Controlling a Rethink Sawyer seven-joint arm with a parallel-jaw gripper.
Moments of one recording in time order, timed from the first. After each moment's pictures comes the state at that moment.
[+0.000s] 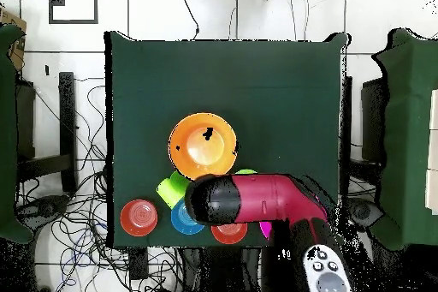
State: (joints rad) arm -0.47 -1.01 0.26 2.05 -0.34 0.71 1.55
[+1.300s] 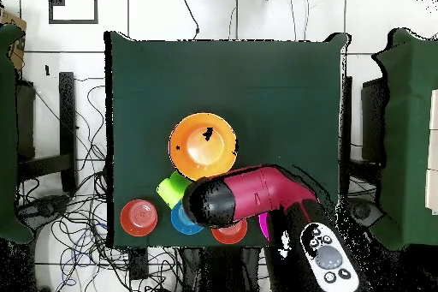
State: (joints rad) arm -0.56 -0.95 0.45 2.08 -0.51 0.75 1.55
